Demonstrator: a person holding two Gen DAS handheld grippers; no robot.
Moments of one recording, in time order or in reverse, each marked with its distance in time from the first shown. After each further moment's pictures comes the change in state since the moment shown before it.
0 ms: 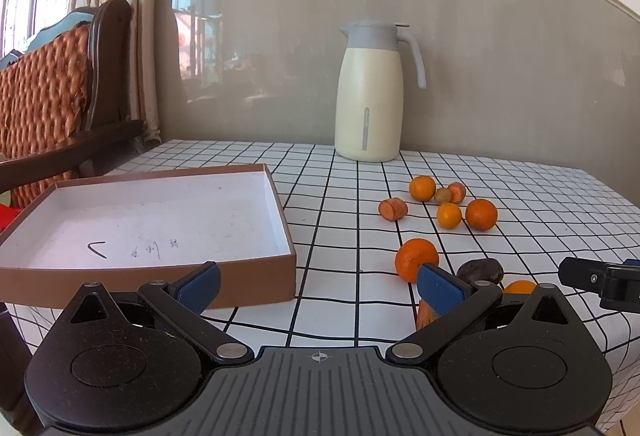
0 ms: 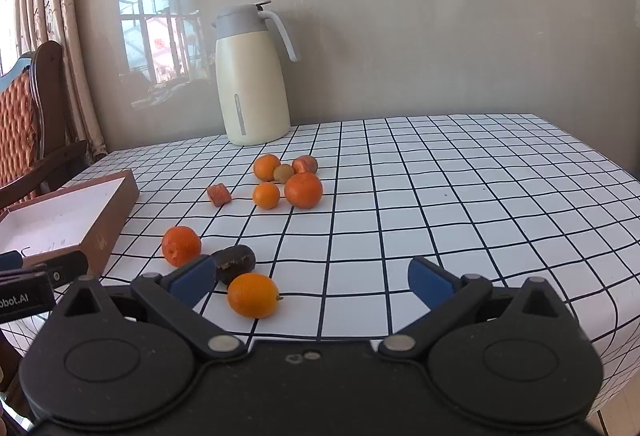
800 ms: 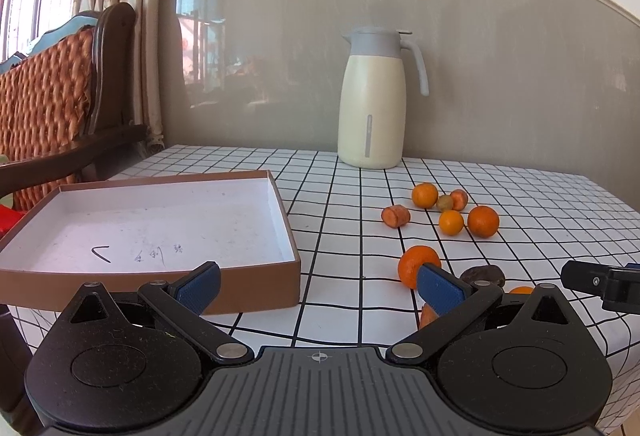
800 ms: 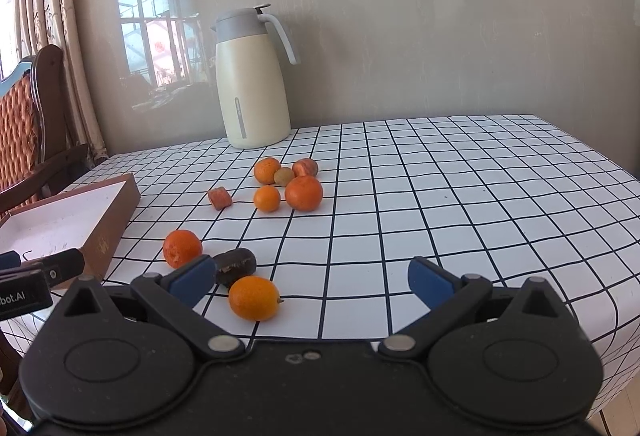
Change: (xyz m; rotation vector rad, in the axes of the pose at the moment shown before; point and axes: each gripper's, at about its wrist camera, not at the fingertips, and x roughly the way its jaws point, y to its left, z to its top) left arm -0.002 0.001 0.001 -0.002 -0.013 0.005; right arm 0.000 0.000 0.000 0.005 -0.007 0.003
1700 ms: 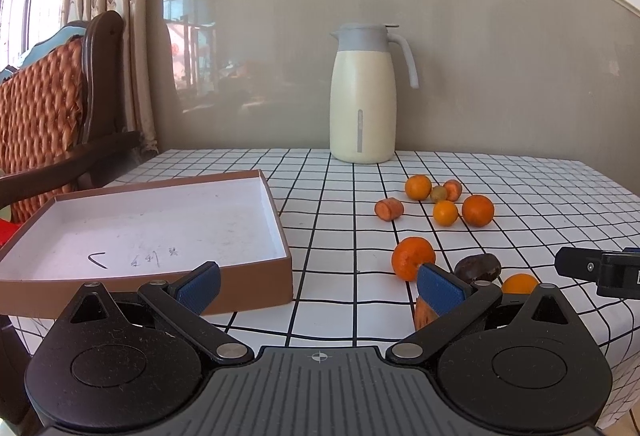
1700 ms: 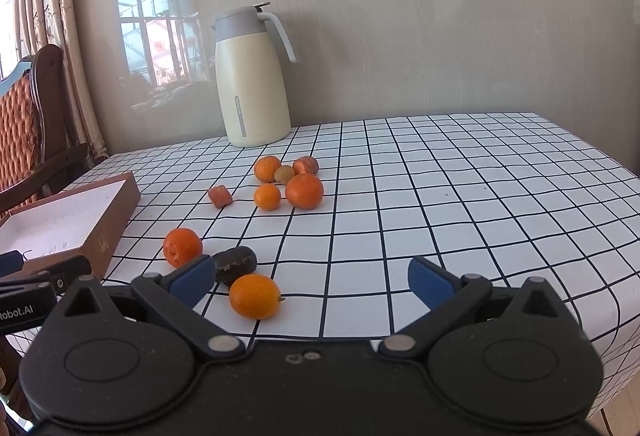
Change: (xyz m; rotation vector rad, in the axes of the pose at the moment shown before) left arm 0.002 -0.010 -0.002 0.050 0.006 -0.002; right arm 0.001 0.000 -0.001 0.001 0.004 0.001
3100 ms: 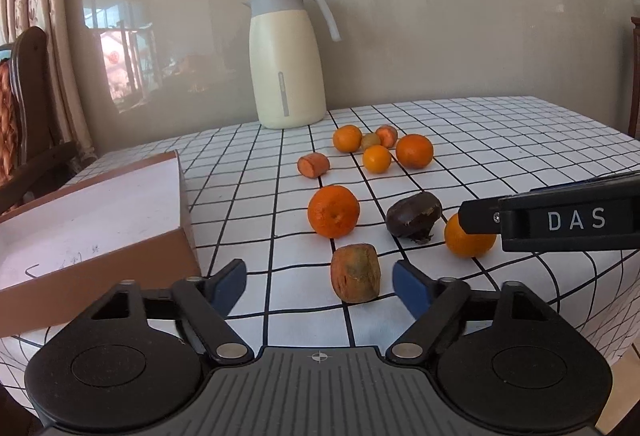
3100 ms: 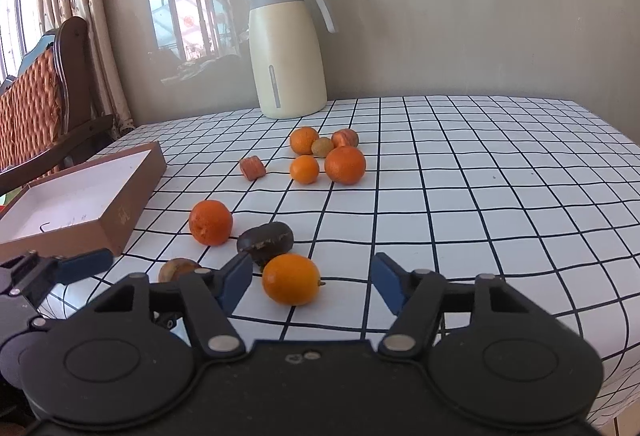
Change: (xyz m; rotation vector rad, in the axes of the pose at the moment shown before) left arm 0.024 -0.053 -0.024 0.169 0.078 -0.119; right arm 0.023 0.013 -0.006 -0.041 0.074 0.092
